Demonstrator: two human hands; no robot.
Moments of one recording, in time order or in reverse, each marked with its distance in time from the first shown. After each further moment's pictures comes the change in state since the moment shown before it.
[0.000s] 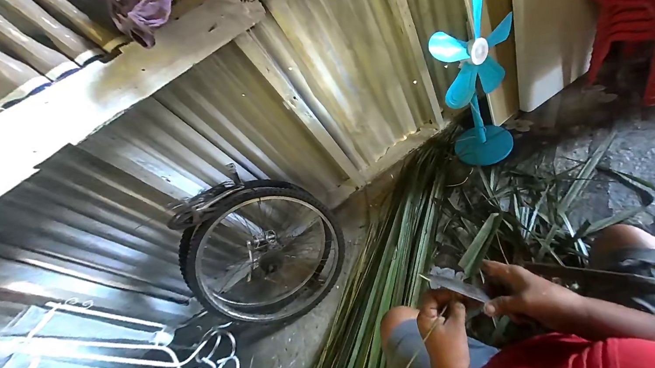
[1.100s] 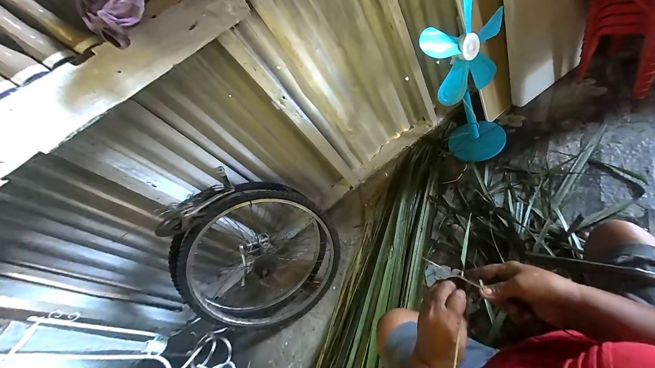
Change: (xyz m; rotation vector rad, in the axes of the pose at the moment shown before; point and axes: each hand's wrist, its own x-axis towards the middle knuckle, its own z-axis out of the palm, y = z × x) left_hand 0.028 -0.012 -0.019 0.870 -0.377 0.790; right_hand 0.003 -0.004 -0.013 0.237 -0.020 0.240
